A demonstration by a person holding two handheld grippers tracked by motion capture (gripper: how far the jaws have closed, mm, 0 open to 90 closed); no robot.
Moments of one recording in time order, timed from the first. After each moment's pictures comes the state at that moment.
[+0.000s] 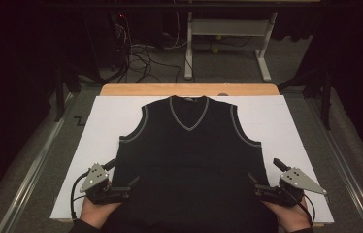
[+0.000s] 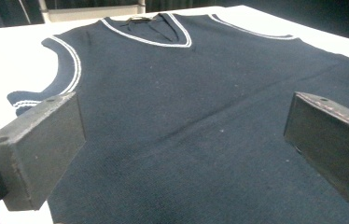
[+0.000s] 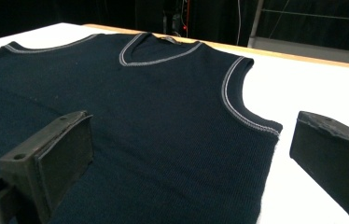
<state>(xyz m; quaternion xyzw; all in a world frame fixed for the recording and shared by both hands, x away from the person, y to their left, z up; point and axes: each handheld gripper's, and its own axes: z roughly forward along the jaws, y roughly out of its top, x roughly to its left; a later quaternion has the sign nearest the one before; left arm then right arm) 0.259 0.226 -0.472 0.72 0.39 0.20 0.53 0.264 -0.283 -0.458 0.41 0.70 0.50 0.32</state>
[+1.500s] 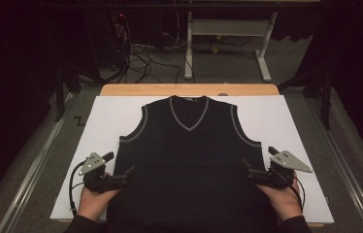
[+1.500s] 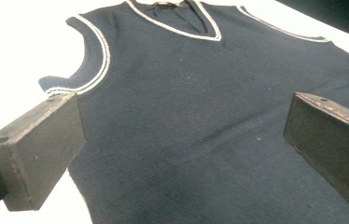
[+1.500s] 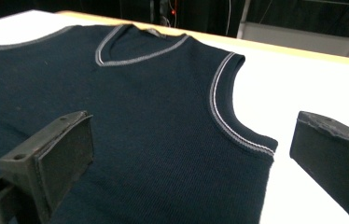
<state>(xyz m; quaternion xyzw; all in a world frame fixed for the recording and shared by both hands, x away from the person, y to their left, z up) 0.292 0.239 -0.469 0.72 0.45 0.18 0.50 0.307 -0.269 -0.451 0.43 0.71 0.46 0.32</state>
